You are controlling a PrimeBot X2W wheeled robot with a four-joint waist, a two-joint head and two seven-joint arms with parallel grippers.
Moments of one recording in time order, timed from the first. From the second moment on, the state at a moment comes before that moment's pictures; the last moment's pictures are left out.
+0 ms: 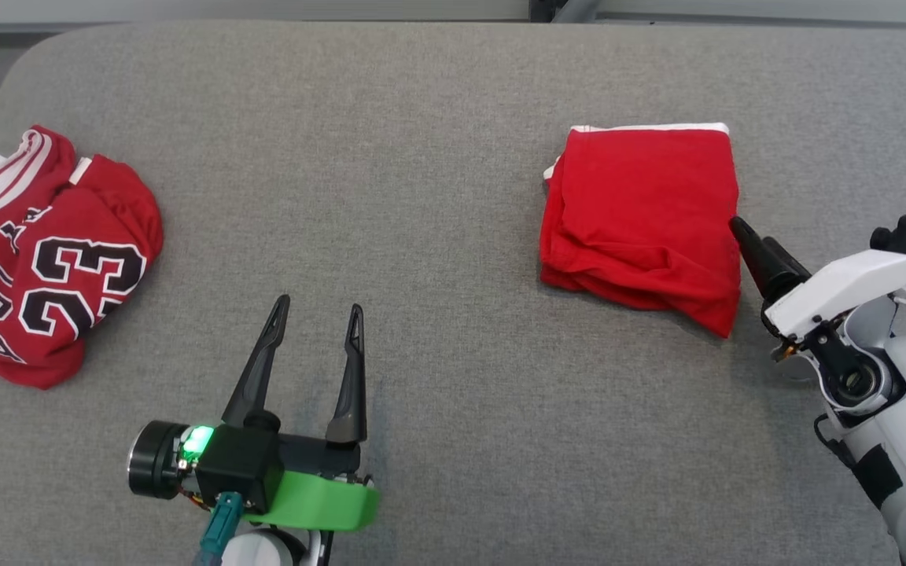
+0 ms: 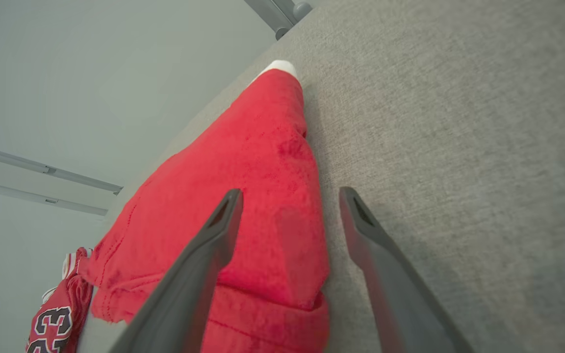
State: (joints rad) left arm -0.07 0.05 -0.30 -0.03 -0.10 0.05 -0.26; right arm -0.53 -0.35 0.29 0.59 1.17 0.13 0.05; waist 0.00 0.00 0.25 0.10
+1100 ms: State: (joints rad) left arm -0.16 0.06 -0.26 0.00 -0.05 0.01 -0.26; right arm -0.64 -0.55 0.60 0.43 1.29 0.13 0.04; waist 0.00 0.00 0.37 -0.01
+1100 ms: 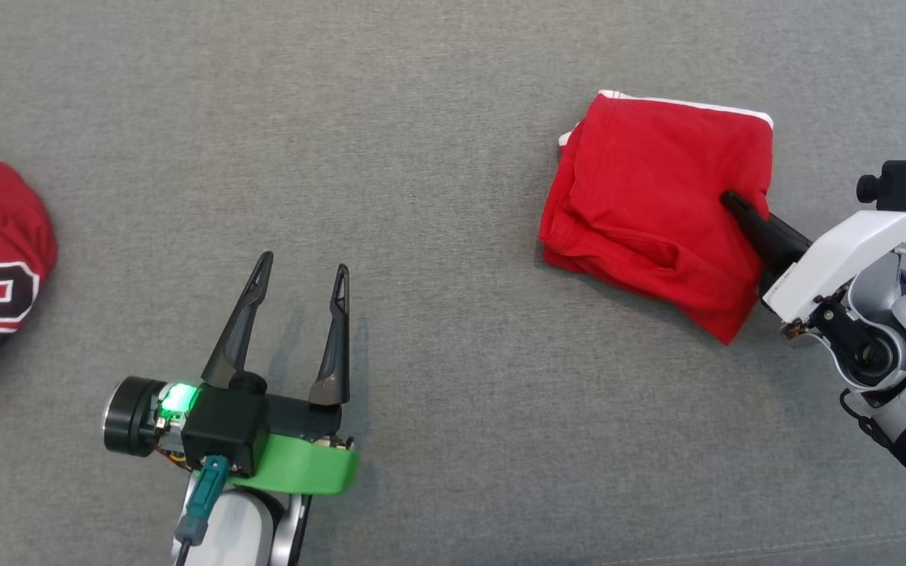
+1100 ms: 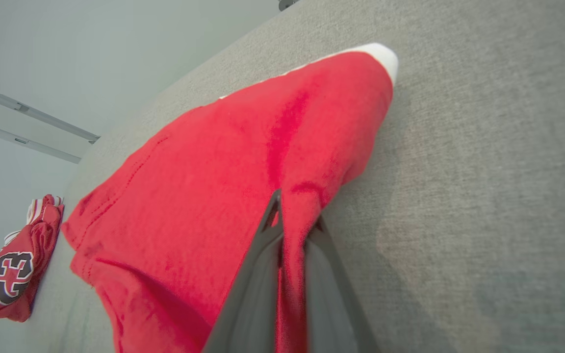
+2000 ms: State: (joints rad) left arm -0.30 0.15 -0.28 -0.12 0.00 -0.08 -0.26; right arm -0.89 -0.78 0.88 0.64 0.98 0.13 -0.26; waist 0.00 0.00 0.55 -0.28
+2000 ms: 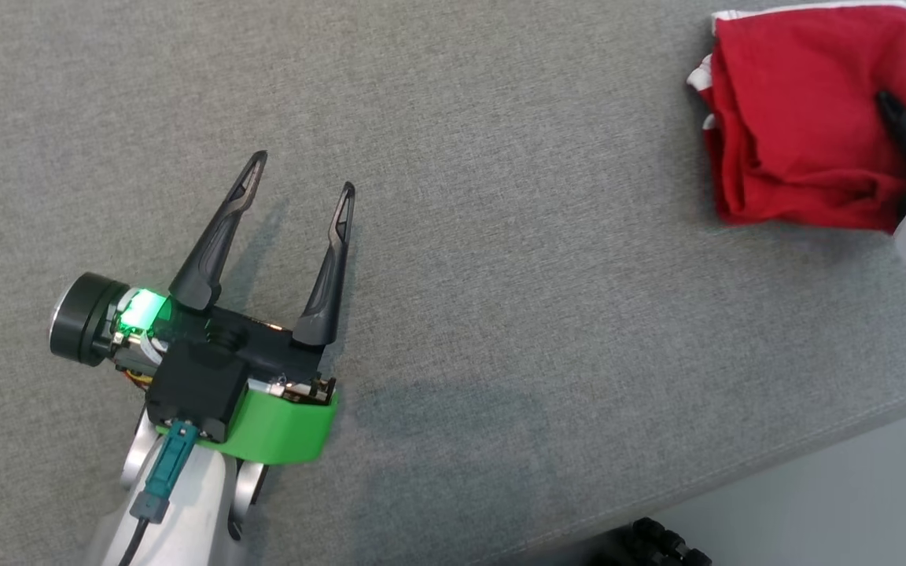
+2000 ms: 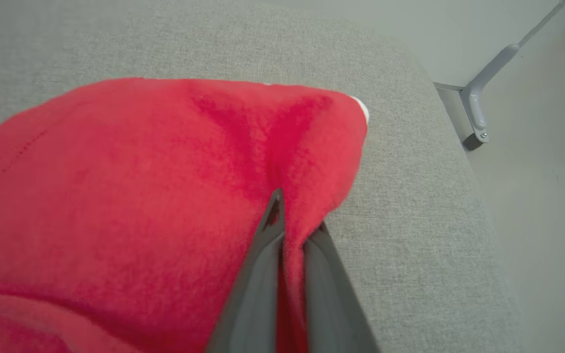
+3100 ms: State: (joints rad) left arm -0.35 0.17 -0.31 -0.16 0.00 -0.07 -0.26; right arm -1.17 -0.86 0.77 0.94 0.60 0.13 -0.26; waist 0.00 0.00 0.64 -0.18
